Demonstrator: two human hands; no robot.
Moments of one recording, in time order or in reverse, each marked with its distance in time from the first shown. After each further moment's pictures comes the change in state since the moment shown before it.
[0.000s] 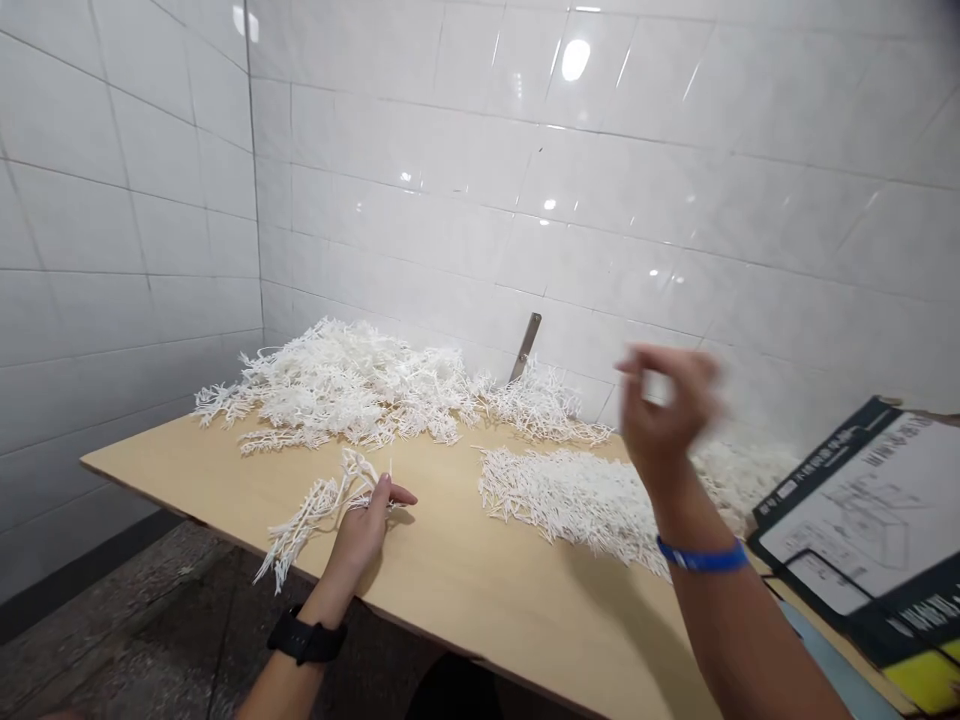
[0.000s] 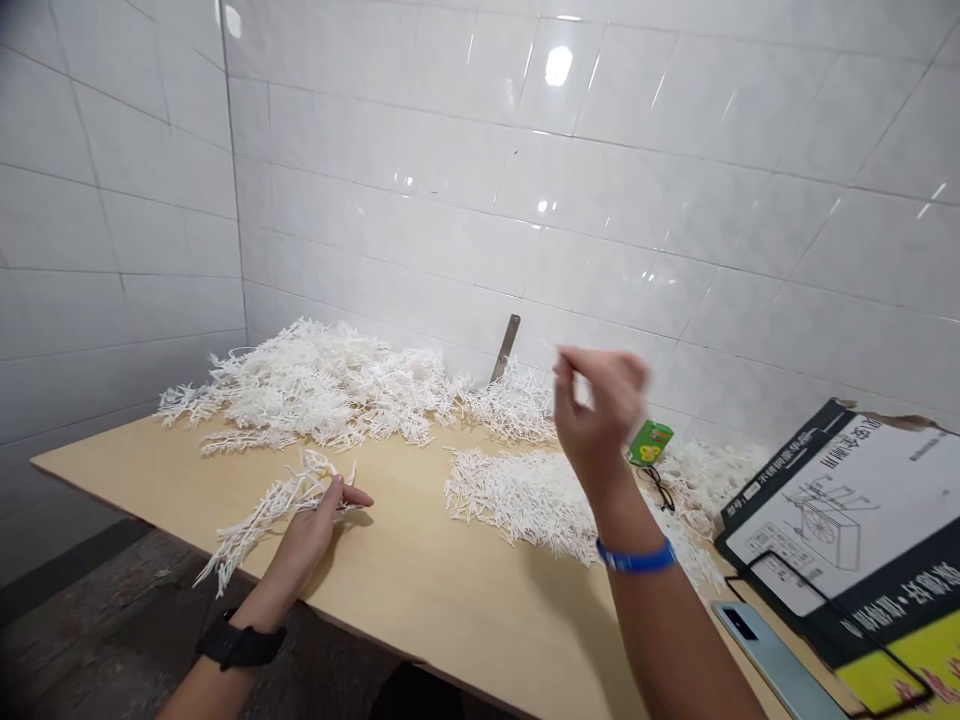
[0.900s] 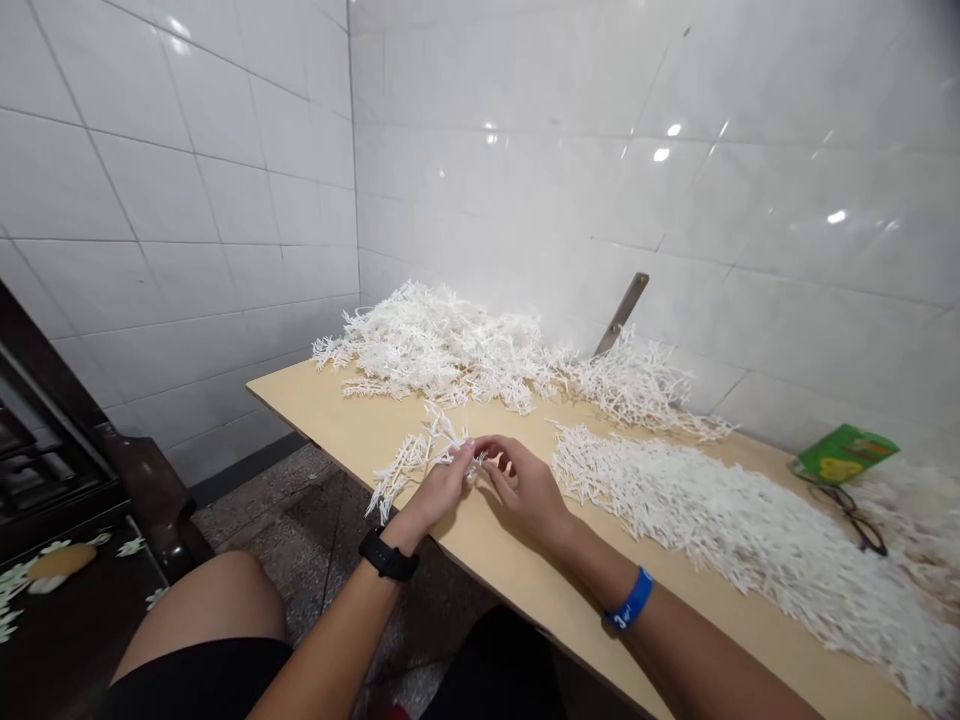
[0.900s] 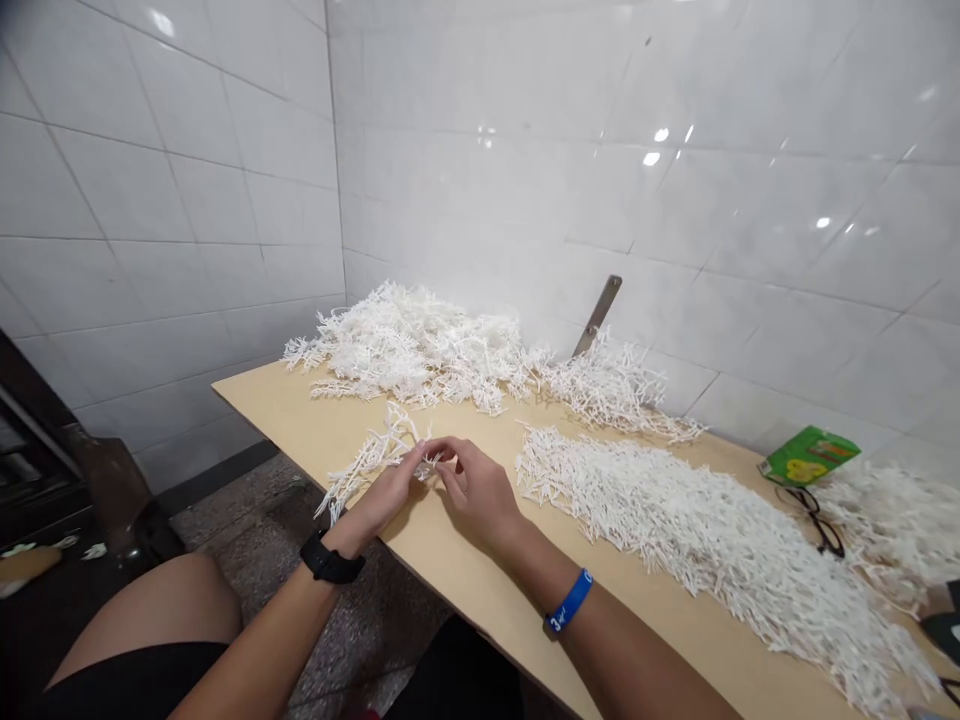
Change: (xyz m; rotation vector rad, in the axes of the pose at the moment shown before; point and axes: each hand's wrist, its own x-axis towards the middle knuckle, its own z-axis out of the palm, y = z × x) left_hand -0.004 -0.012 -0.001 -0.250 -0.210 0.140; right_hand -0.065 -0.120 0.201 0.596 -0.169 -0.171
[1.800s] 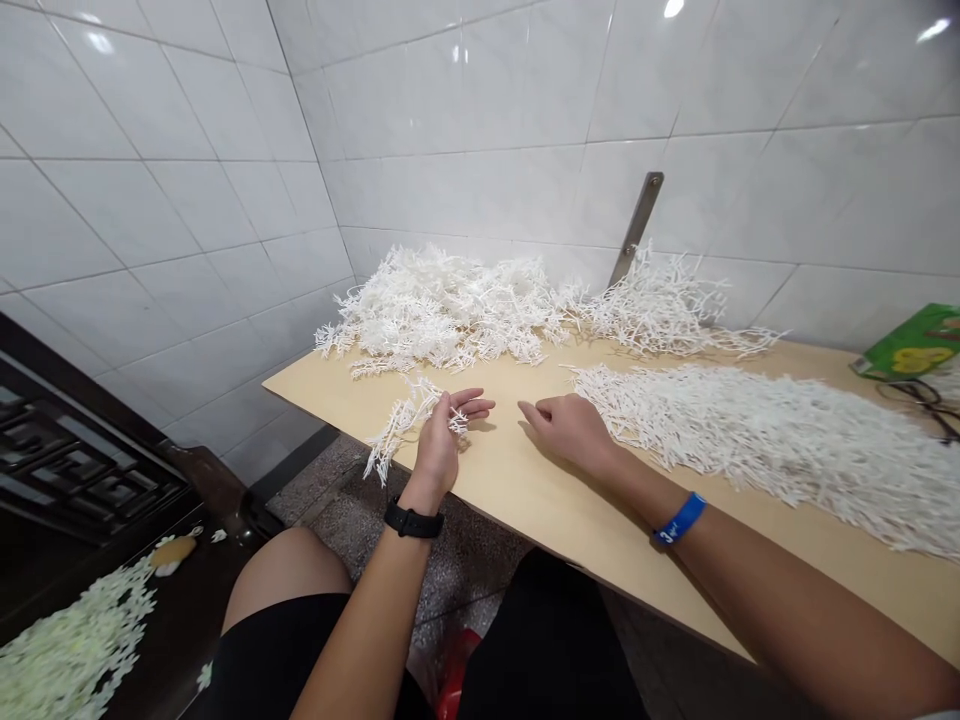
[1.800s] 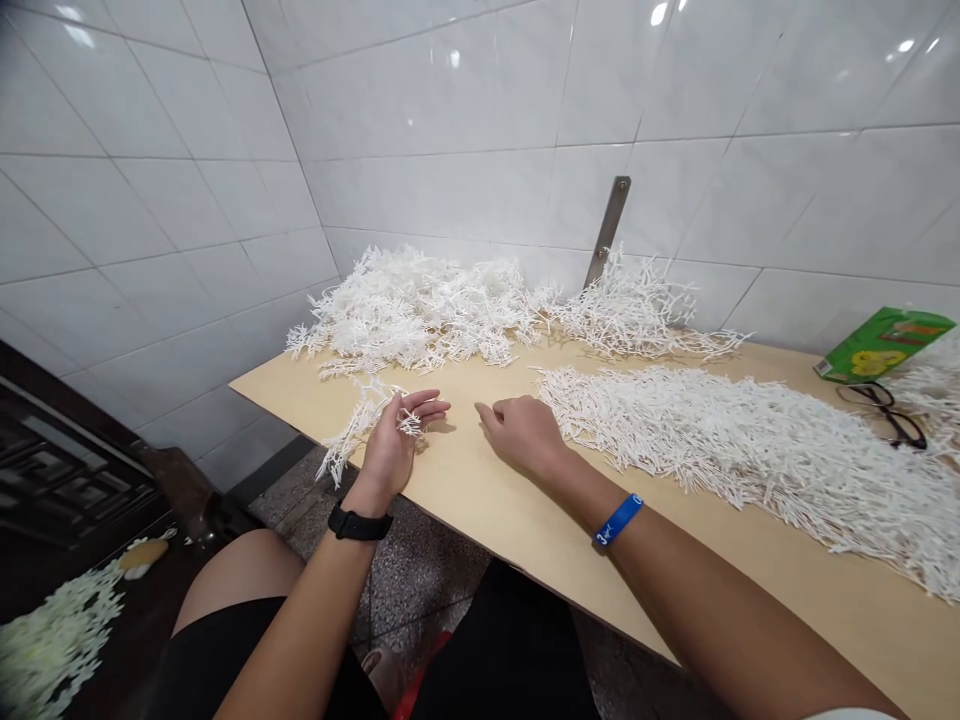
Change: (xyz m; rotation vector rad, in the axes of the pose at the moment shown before) left_hand 0.006 0.006 -0.001 -0.257 0.193 -0.068; right_hand 0.005 0.015 -0.026 -0.369 -0.098 0.409
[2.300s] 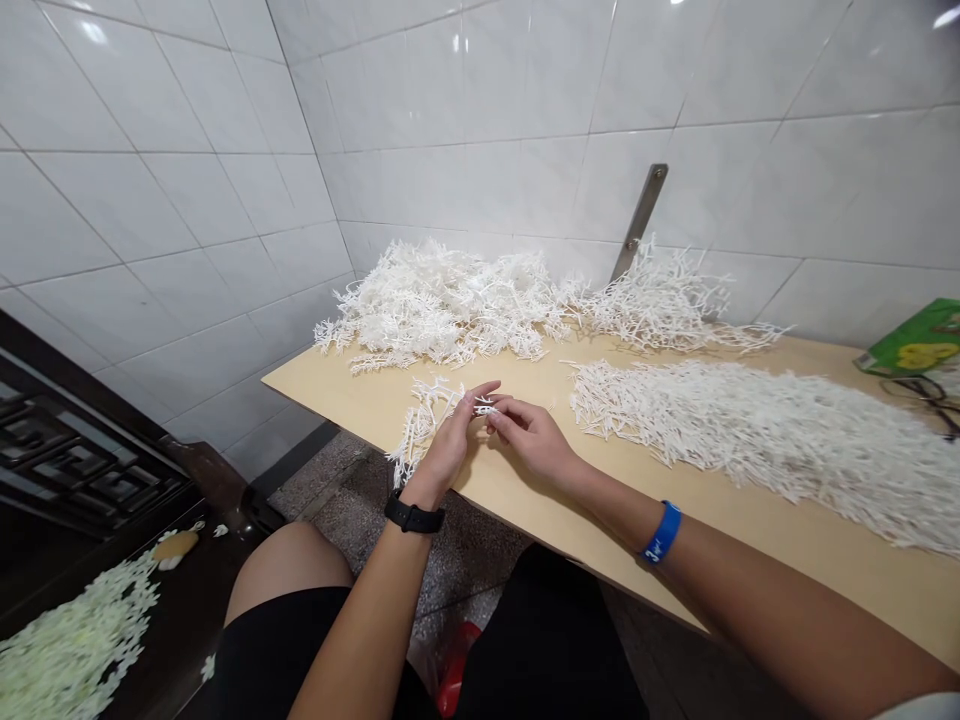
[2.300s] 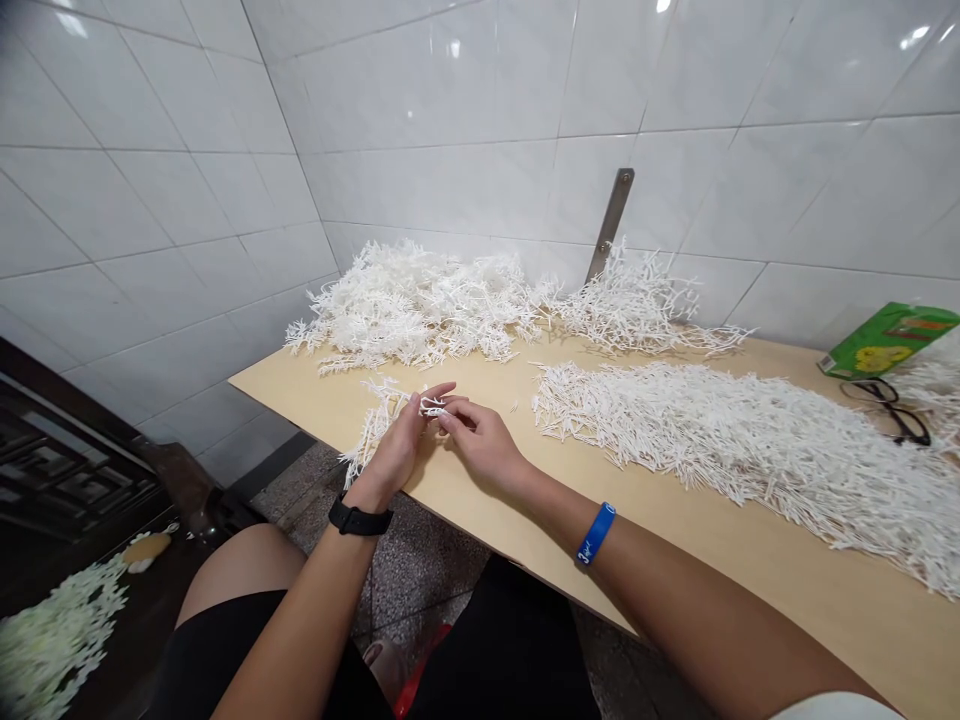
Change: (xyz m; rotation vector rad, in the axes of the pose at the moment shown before) left_hand -0.007 0.002 0.001 0.132 -0.298 -0.028; right_hand -0.014 -0.039 0.030 1.036 -0.069 -0.125
